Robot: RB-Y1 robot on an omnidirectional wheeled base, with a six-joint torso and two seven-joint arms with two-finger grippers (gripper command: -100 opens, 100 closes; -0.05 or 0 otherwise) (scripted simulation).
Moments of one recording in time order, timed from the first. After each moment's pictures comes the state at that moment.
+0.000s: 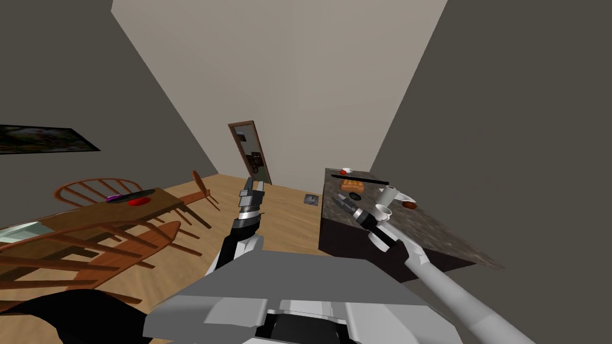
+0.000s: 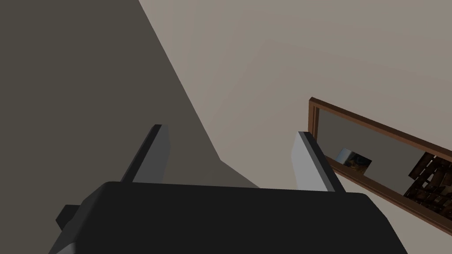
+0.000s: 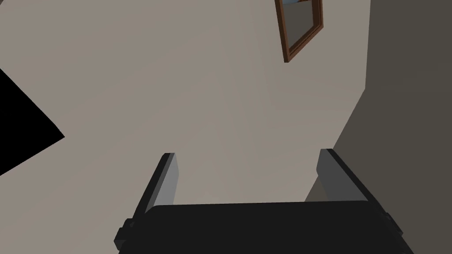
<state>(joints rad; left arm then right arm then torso) 0.50 0.00 -0.04 -2.31 0.09 -0.48 -0.08 0.10 -0.79 0.24 -1.69 0.27 -0.48 0.32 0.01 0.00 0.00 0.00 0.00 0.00</state>
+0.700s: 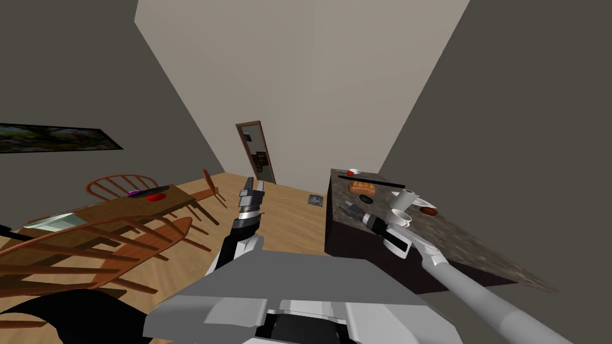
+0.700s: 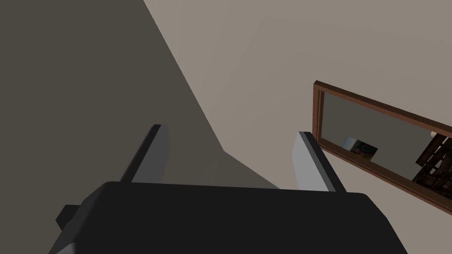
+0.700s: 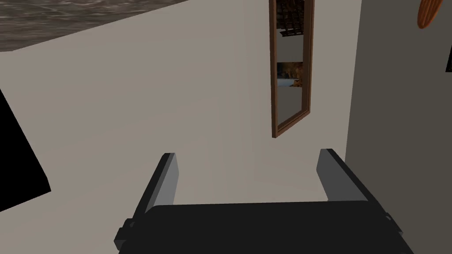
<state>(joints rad) 0.50 0.00 -0.04 -2.31 0.09 -0.48 -0.08 0.08 -0.95 0.31 -1.50 0.34 -0.52 0.38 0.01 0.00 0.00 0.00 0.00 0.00</state>
